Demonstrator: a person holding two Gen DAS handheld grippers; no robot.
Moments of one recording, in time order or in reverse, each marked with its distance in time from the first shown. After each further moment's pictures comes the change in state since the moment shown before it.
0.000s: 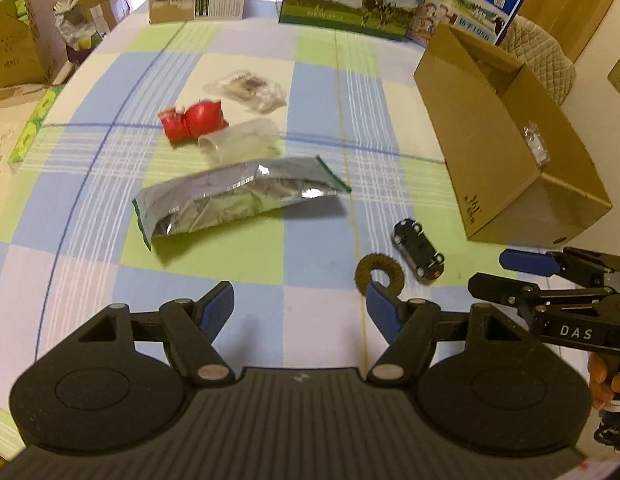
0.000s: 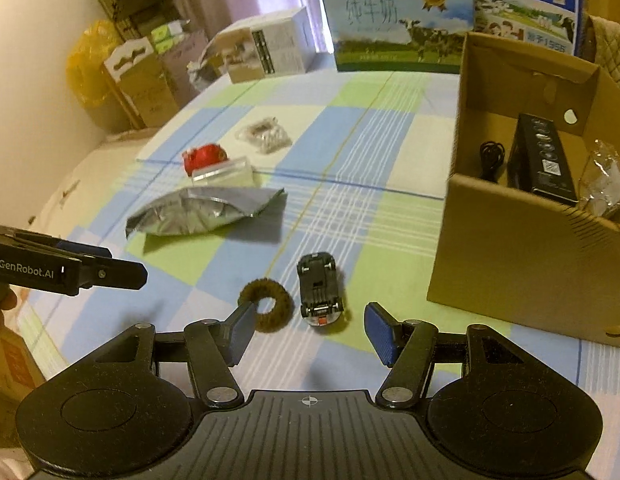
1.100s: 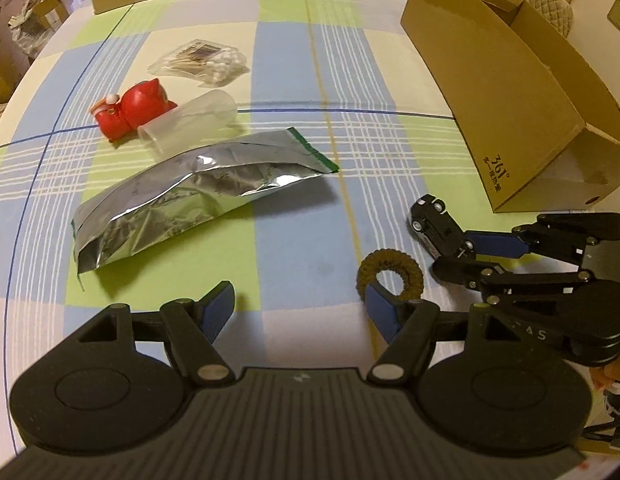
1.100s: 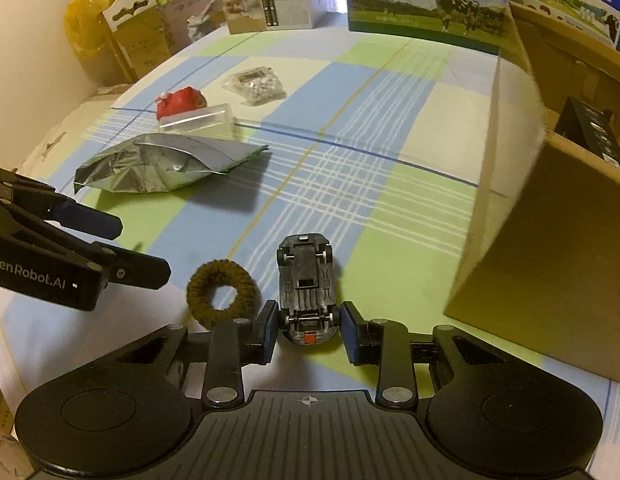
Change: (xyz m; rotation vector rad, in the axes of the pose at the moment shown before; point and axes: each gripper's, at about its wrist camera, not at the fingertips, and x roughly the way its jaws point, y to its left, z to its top) left arm 0.073 -0.024 0.015 0.131 0.081 0.014; right arm 0.069 -0.010 -0.001 -0.099 0.085 -0.046
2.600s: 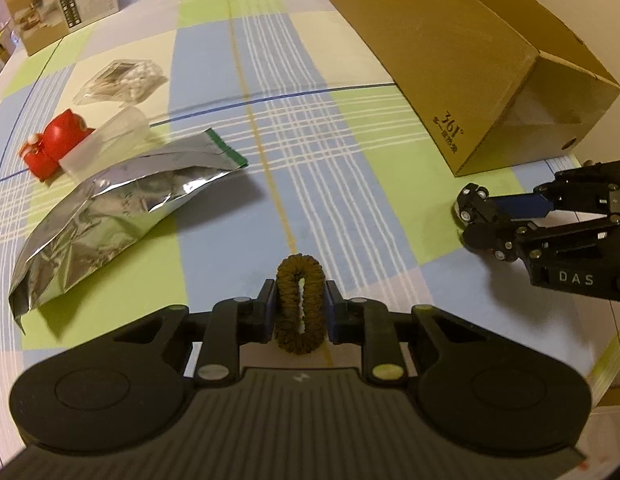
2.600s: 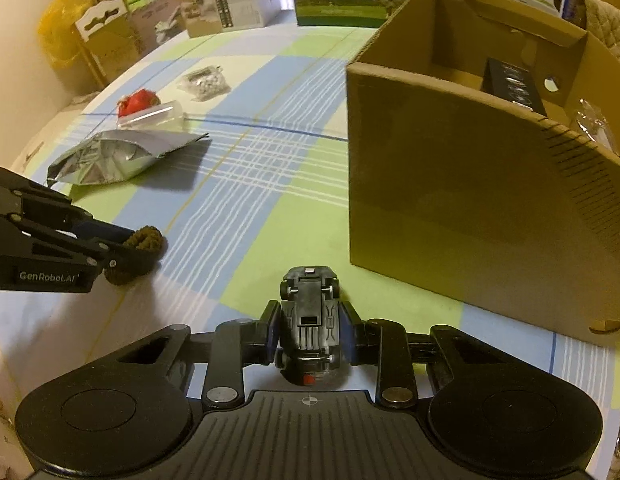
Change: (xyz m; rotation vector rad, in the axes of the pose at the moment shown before) left arm 0.023 -0.040 -0.003 0.178 0.000 -0.042; right arm -0.028 -0.042 -0.024 0.055 0.002 -0.055
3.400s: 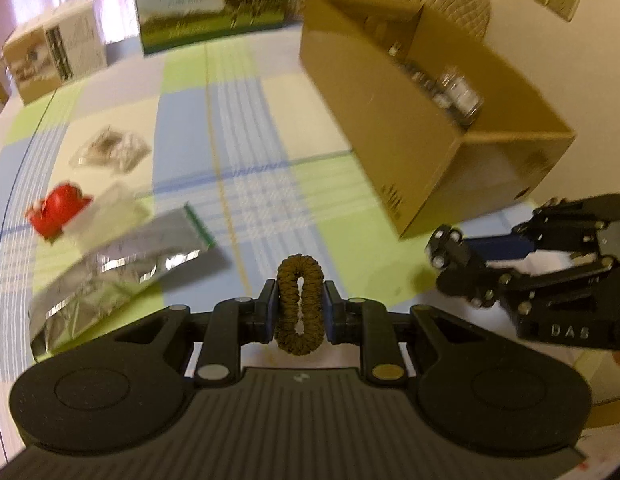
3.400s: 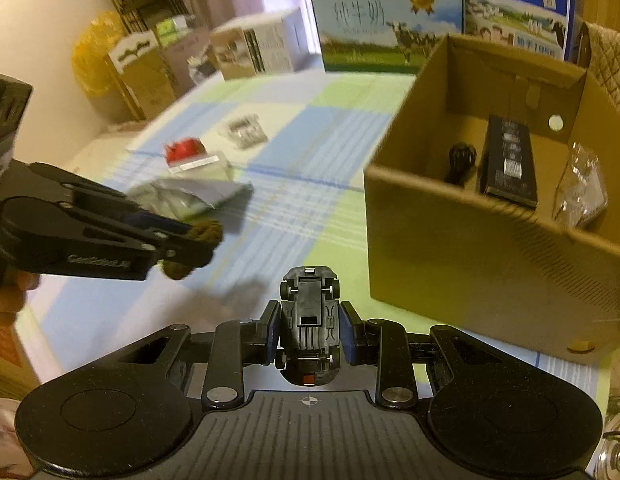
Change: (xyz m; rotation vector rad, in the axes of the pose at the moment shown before) left arm -0.051 -0.026 0.027 0.023 -0.129 -0.052; right arm -0.061 0.003 0.013 -0.004 -0.101 0.106
